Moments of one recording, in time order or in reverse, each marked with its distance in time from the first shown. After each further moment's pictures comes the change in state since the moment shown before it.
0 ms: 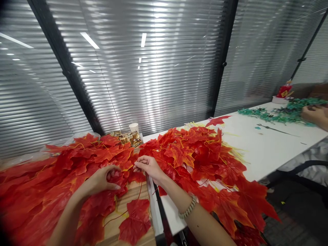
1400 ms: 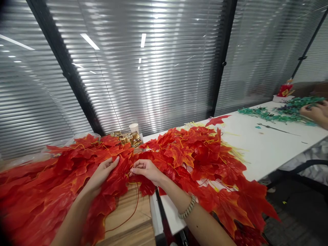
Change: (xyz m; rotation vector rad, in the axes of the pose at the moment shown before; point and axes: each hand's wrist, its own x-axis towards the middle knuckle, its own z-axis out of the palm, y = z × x) left_hand 0.004 0.037 0.013 -0.896 0.124 -0.183; right_hand -0.005 -0.003 0.005 0.001 -0.147 0.053
